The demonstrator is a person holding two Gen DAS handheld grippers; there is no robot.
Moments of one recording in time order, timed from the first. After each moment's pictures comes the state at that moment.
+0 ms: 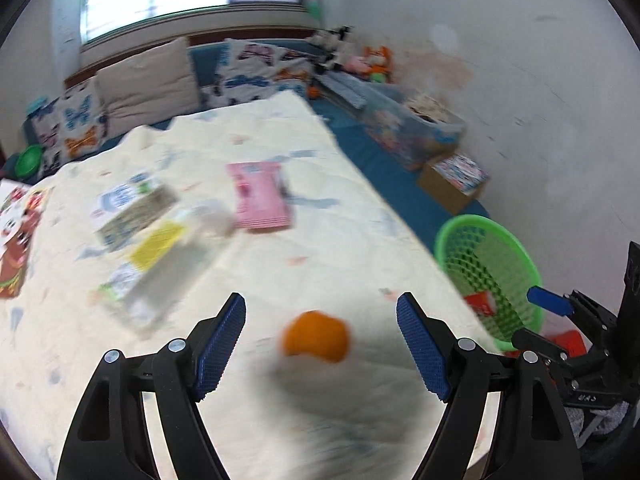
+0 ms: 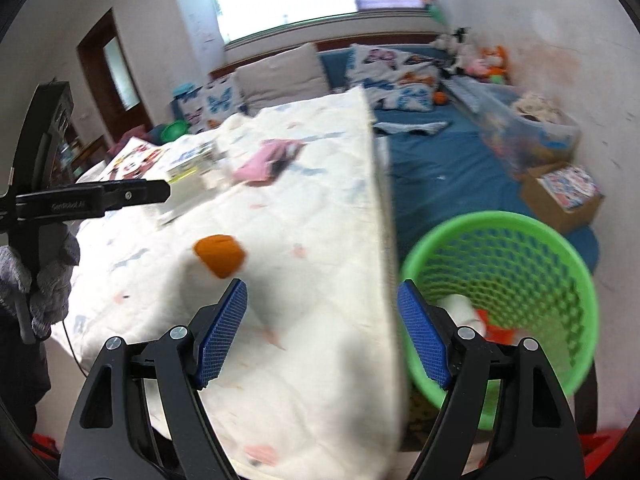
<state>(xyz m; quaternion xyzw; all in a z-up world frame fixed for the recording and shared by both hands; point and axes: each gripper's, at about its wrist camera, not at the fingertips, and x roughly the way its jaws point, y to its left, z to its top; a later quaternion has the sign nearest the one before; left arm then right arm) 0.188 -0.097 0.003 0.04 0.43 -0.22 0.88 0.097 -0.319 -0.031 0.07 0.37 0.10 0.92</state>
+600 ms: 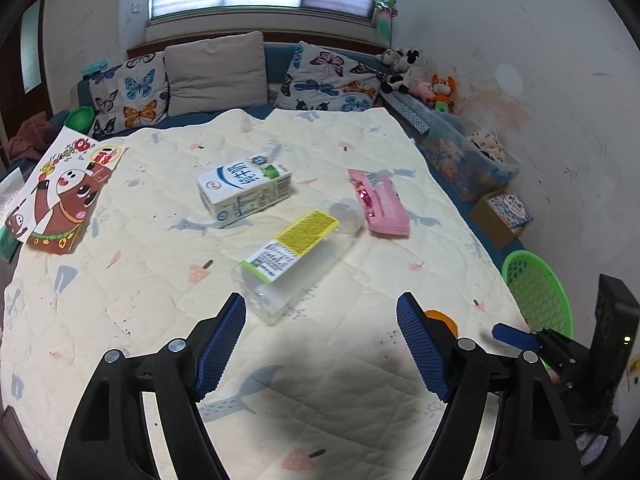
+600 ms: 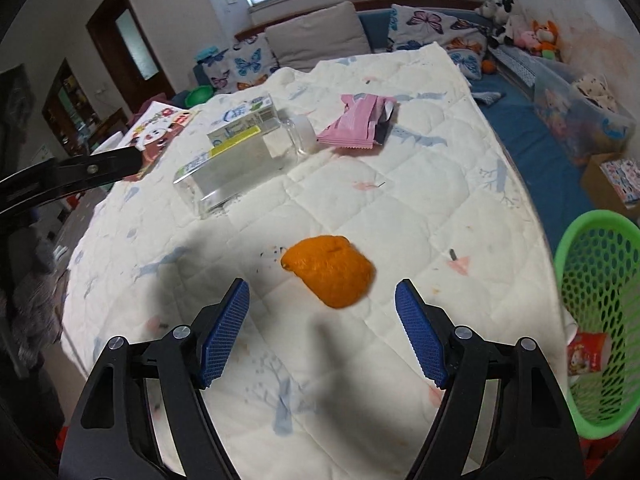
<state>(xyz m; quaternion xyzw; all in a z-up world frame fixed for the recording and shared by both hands) 0.204 0.014 0.002 -0.02 0.42 -0.15 0.89 0.168 -0.199 -0.064 0.07 0.43 0.14 0.89</state>
